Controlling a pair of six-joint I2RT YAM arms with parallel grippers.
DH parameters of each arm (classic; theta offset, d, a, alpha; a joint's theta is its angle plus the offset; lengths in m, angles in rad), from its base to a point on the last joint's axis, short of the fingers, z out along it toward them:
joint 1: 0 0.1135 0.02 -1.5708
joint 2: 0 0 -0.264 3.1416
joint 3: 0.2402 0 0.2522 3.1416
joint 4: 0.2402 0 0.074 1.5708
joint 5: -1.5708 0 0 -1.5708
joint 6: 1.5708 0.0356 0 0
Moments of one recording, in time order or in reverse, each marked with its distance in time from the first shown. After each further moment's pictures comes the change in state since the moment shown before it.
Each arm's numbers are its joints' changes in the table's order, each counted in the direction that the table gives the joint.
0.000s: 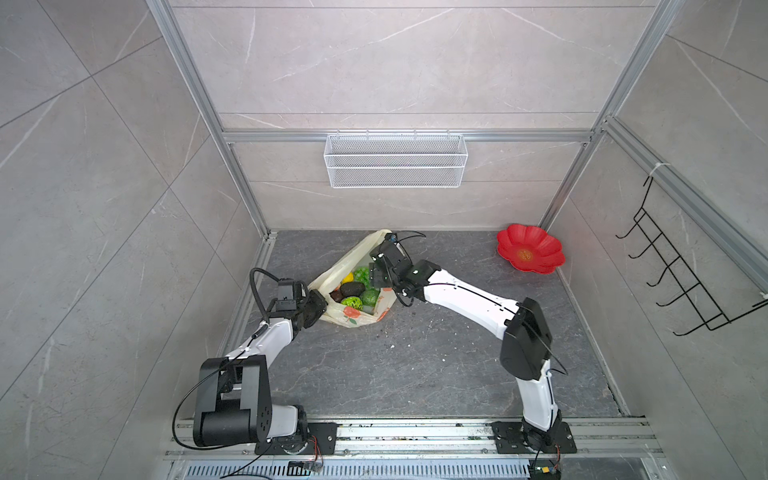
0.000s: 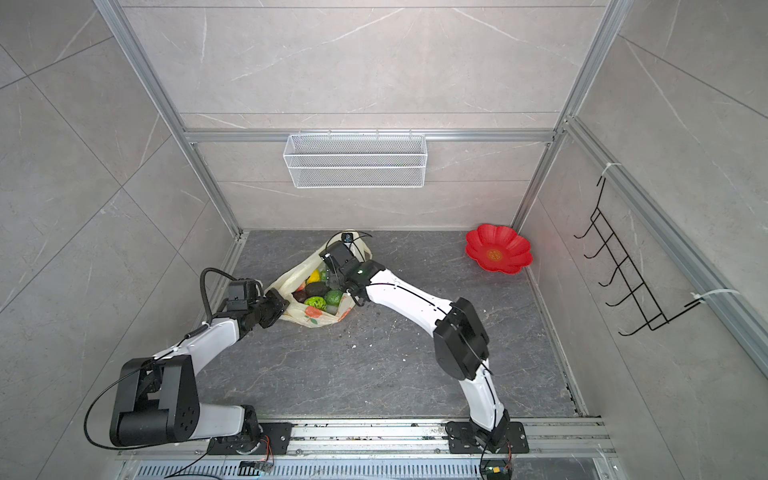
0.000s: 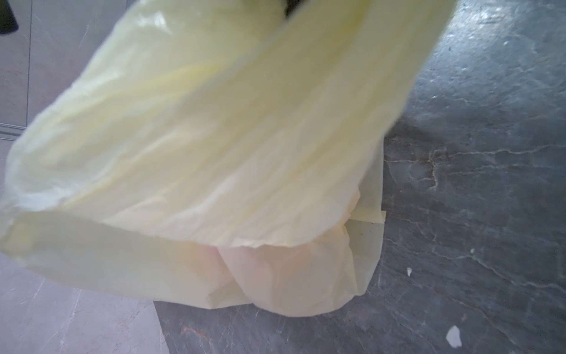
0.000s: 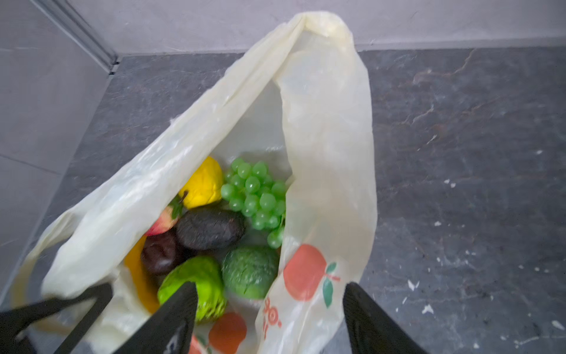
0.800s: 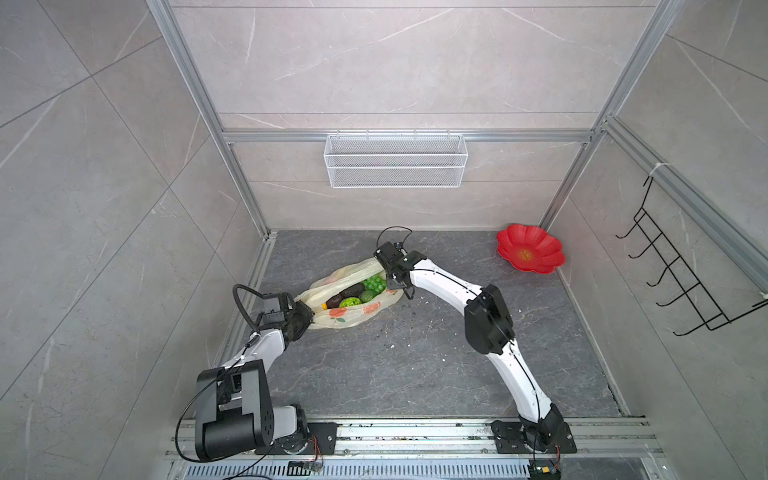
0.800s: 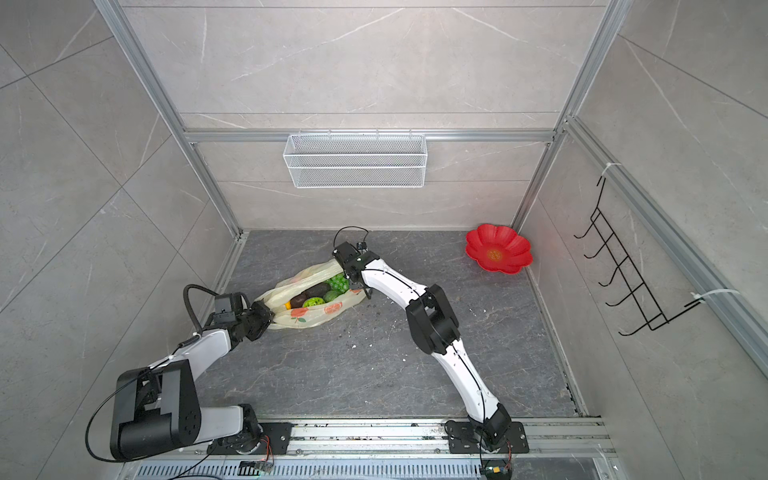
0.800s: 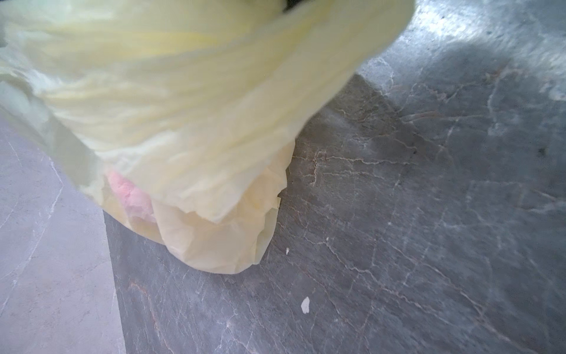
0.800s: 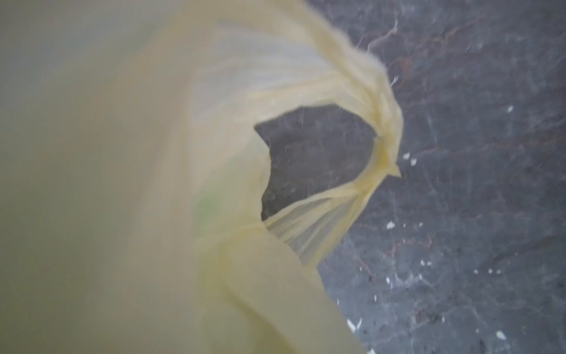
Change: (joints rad) left arm 0.129 -0.045 -0.101 -0.016 0.019 0.008; right arm -0.124 0.217 0.102 0.190 0.056 -0.049
